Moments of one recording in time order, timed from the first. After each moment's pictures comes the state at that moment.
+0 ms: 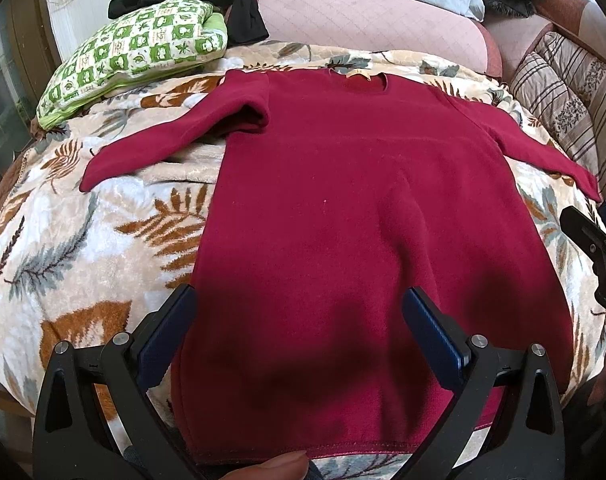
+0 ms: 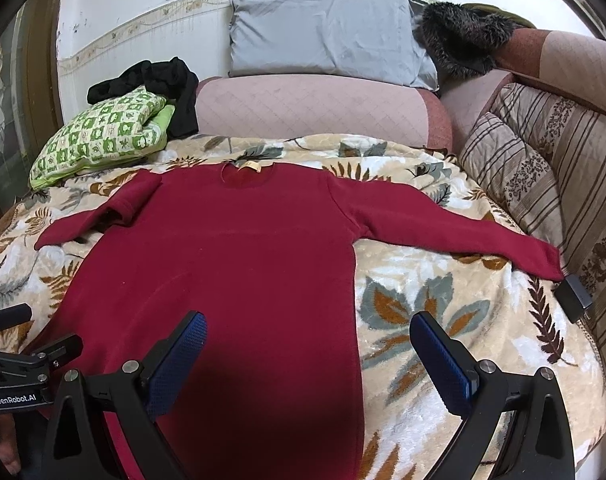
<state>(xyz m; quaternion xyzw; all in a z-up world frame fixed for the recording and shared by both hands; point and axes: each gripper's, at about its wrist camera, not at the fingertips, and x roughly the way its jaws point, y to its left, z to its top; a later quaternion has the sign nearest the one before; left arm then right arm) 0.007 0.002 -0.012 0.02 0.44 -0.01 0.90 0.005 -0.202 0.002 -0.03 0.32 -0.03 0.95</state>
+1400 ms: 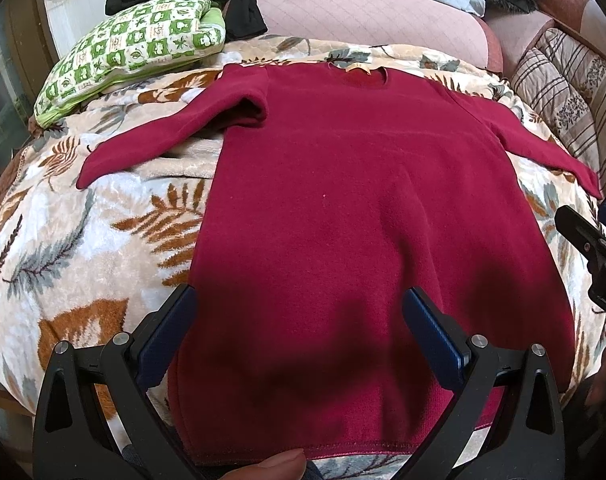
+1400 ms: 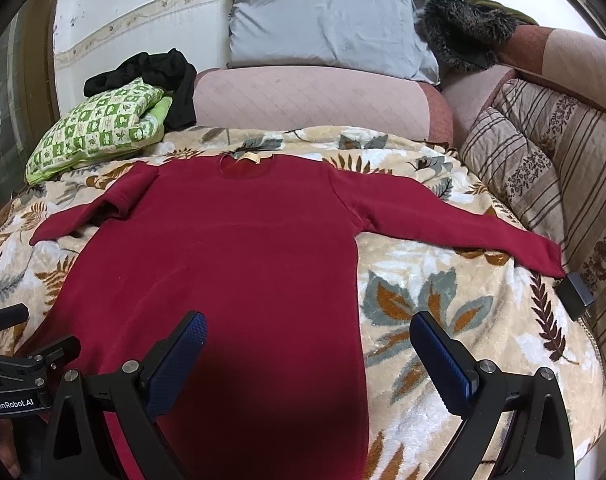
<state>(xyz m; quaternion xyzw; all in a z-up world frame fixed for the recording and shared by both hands) 0.008 0.000 -0.016 0.02 0.45 -0.01 0.89 0.012 -0.201 -0.004 -0.03 0.33 -0.03 0.94</state>
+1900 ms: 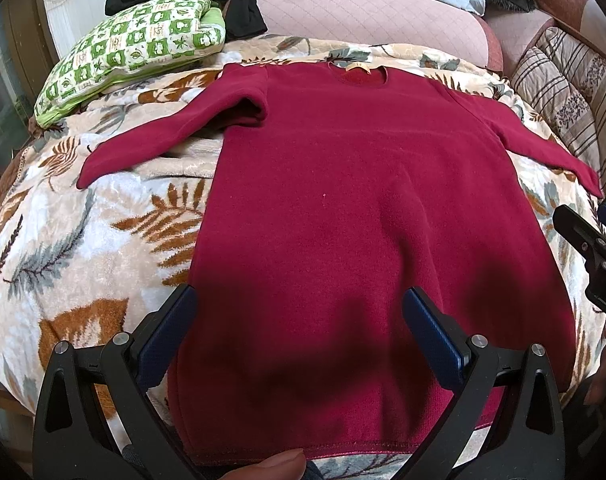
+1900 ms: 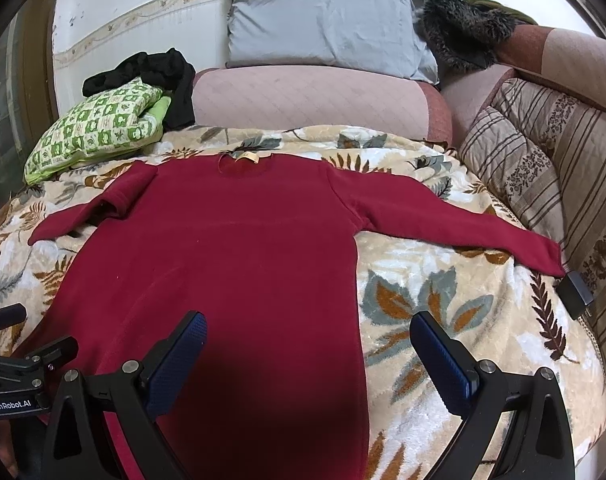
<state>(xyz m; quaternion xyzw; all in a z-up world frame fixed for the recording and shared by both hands) 0.008 -0.001 -0.016 0.02 0.45 -0.01 0.89 0.014 -0.203 -0.007 -0.03 0.33 -0.03 0.94</state>
